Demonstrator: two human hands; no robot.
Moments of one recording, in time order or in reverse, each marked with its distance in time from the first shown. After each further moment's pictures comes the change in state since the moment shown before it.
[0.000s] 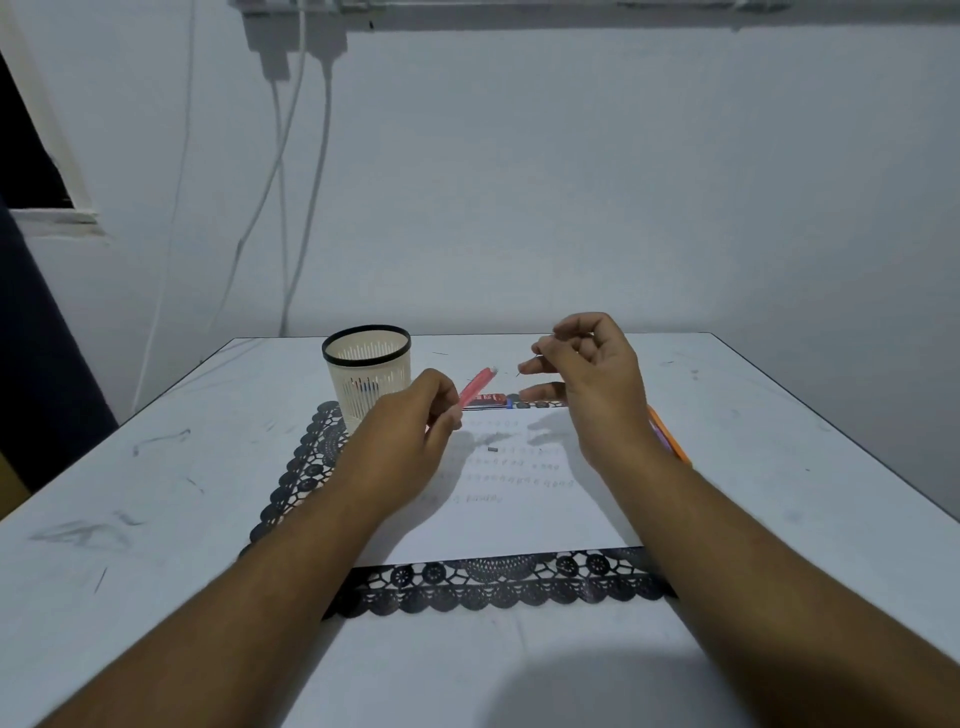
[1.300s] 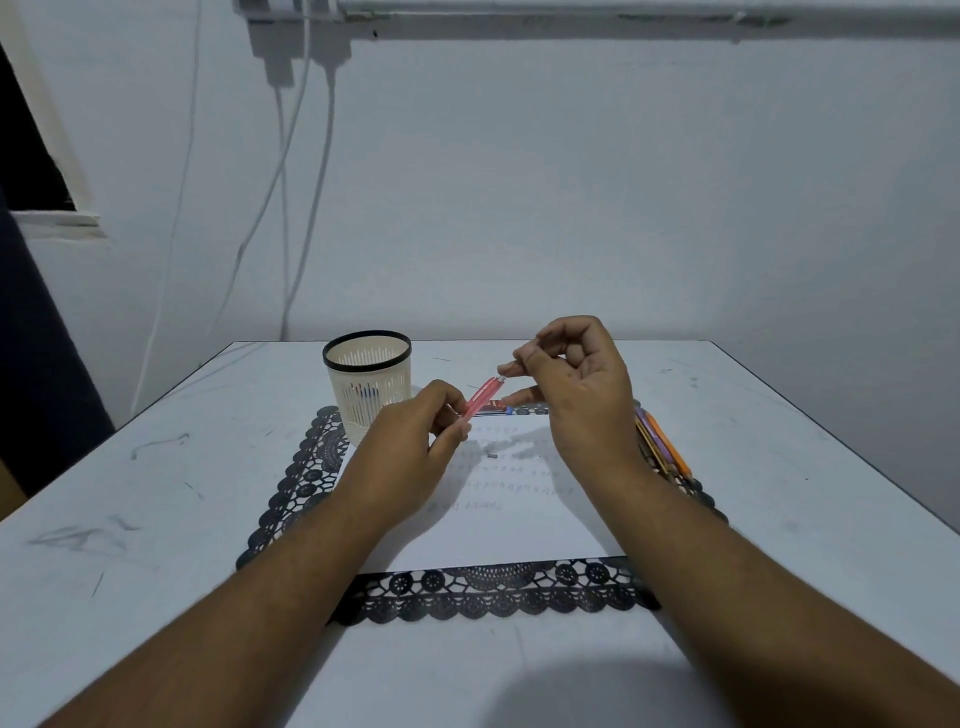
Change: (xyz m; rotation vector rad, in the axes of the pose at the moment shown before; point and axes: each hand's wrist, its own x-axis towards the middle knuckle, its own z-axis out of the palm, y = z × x) left_hand -0.002 0.003 0.006 -0.132 0.019 -0.019; right_hand -0.017 -0.004 0.013 -0.043 -0.064 -0.161
